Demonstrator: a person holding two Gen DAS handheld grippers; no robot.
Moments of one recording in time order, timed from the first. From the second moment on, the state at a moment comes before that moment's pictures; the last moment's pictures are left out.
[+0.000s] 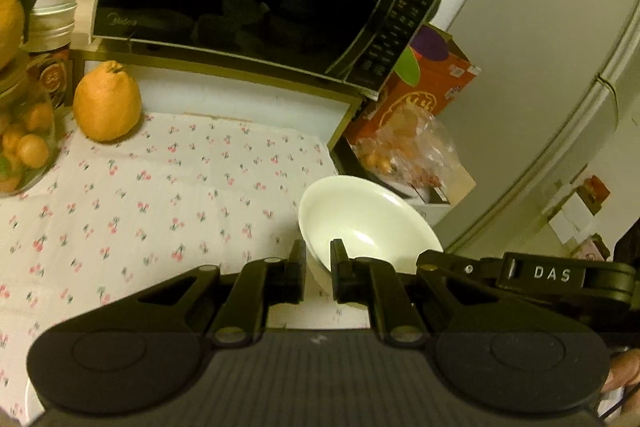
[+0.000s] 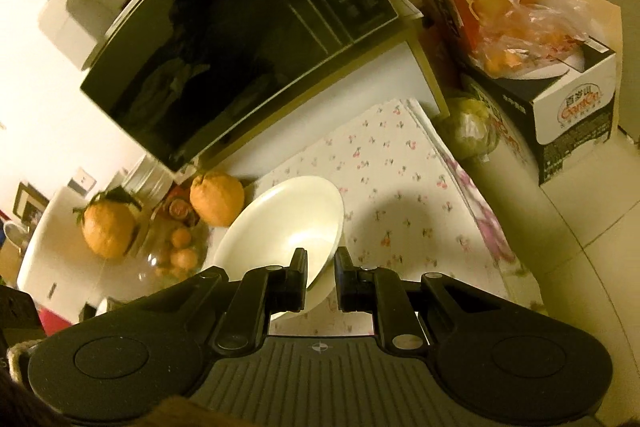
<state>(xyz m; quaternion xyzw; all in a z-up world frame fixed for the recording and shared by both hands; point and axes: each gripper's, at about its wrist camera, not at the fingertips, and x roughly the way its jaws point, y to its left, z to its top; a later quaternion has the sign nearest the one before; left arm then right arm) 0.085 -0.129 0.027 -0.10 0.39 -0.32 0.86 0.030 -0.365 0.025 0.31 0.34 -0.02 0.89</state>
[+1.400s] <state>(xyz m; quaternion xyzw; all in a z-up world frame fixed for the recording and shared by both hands) -0.012 -0.095 -0.015 -0.06 0.42 -0.35 0.84 -0.055 -0.308 -0.009 0.21 0.42 -0.06 0.88</state>
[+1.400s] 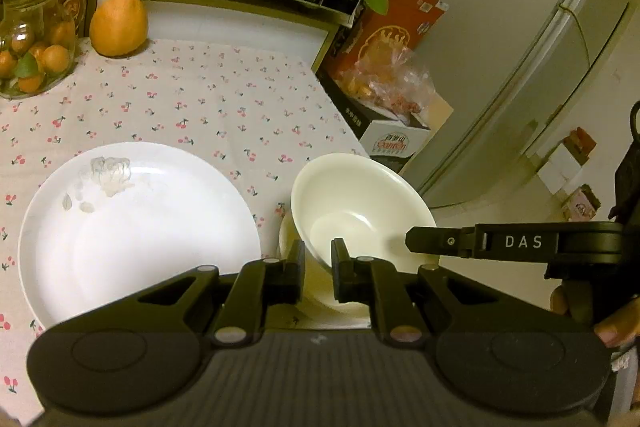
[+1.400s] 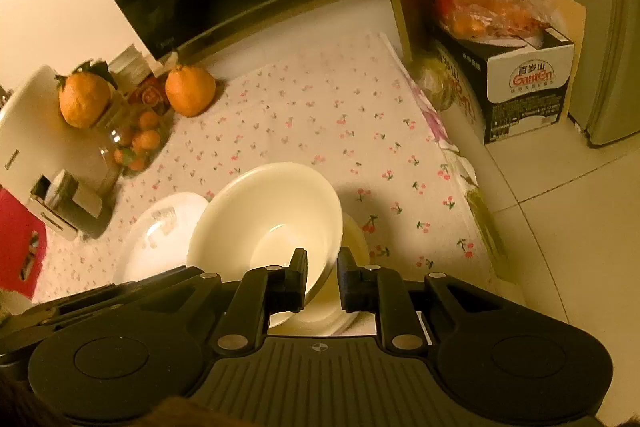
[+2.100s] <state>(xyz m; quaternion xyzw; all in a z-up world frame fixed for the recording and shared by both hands) -0.016 -0.105 -0.027 -0.01 0.43 -0.35 0.83 -0.052 -0.298 -0.021 0.16 0.45 -0.06 0.88</state>
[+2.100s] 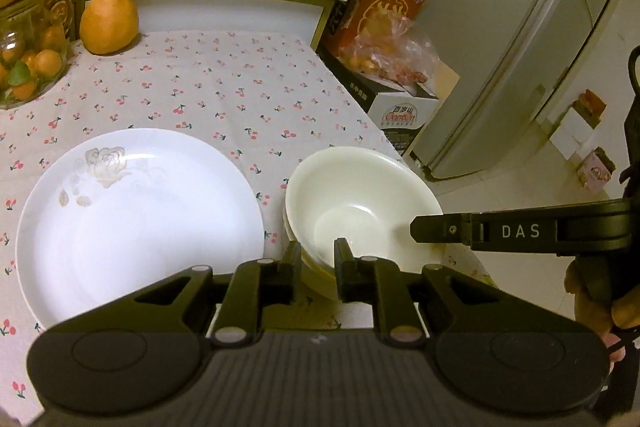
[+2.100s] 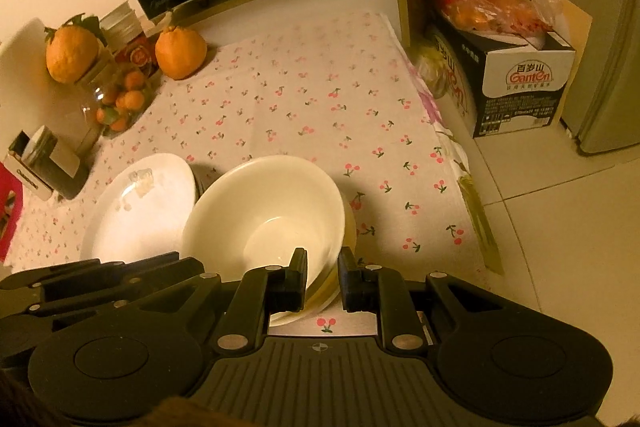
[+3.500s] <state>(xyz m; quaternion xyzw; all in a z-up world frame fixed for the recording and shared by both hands) -0.063 -0.104 -0.029 0.11 0.29 -0.49 0.82 -0.062 -0.325 -0.024 0.23 0.42 -0.03 0.88</state>
